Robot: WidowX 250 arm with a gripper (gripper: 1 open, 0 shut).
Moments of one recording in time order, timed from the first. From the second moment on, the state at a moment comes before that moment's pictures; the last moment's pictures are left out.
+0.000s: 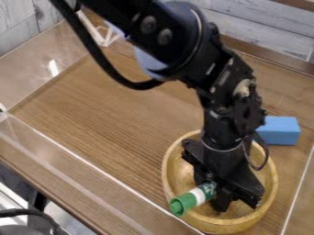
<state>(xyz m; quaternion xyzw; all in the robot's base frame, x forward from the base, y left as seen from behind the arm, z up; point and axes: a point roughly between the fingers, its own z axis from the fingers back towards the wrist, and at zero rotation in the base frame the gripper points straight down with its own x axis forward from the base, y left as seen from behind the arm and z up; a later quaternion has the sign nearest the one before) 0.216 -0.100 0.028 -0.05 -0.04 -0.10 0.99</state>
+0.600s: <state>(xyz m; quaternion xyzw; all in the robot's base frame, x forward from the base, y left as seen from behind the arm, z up) 0.211 -0.095 0.039 -0.03 -0.03 -0.10 0.99</state>
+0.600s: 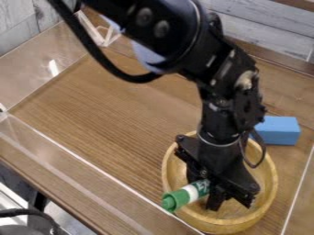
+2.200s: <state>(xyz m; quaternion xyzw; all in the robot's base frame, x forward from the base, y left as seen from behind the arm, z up) 0.209 -0.099 0.042 -0.05 -0.04 -0.07 1.00</state>
